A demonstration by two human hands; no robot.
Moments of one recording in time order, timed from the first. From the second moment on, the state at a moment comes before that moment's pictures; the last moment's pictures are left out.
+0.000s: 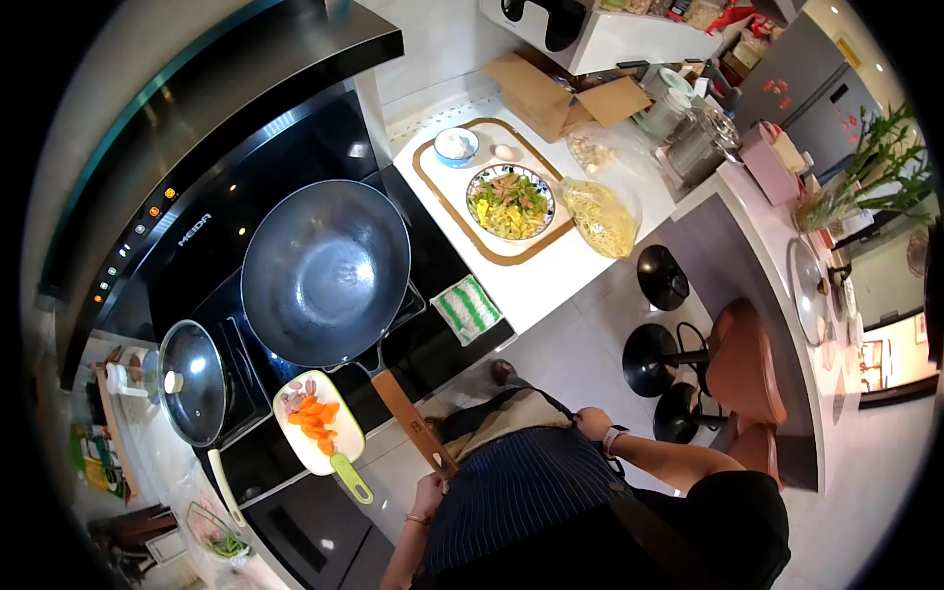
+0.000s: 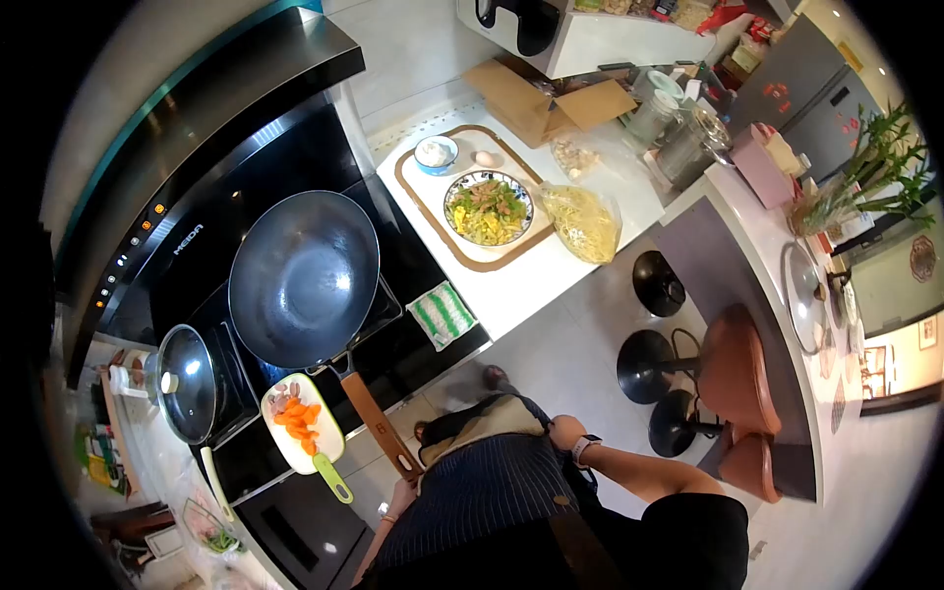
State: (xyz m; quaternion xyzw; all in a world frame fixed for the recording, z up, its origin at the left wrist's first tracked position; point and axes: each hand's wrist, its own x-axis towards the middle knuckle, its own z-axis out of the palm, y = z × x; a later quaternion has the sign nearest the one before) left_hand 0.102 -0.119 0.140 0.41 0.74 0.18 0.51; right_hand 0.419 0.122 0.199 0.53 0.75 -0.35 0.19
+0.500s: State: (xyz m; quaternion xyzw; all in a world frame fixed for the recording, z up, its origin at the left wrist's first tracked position) left_hand 0.251 -0.137 0.083 -0.12 0.82 0.44 0.35; right_hand 0.442 0.290 0.134 0.31 0.81 -0.43 0.25
